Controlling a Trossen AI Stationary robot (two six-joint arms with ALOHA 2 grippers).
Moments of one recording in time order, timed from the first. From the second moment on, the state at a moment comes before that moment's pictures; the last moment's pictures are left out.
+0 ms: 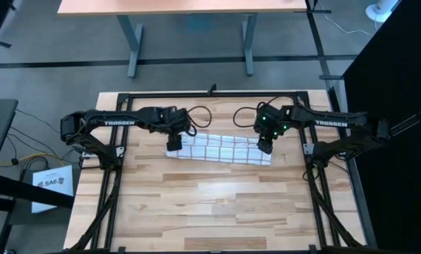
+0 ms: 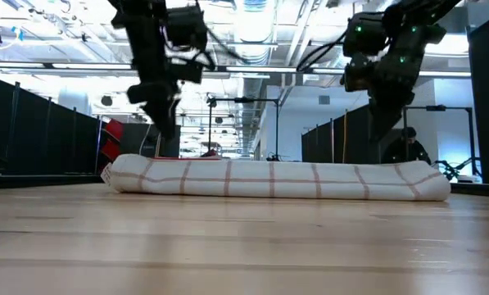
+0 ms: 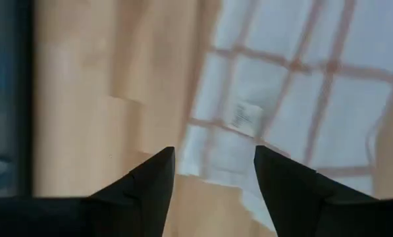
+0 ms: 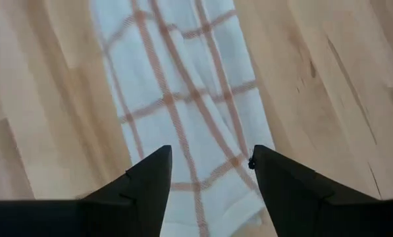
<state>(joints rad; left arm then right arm) 0.27 1.51 1.09 -0.80 -0.28 0.23 -0.37 1.25 0.82 -0.76 -0.15 0.03</state>
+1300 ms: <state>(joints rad) -0.23 1.82 1.17 -0.88 -0.58 -0.11 0.11 1.53 0.82 -0.72 0.16 0.17</state>
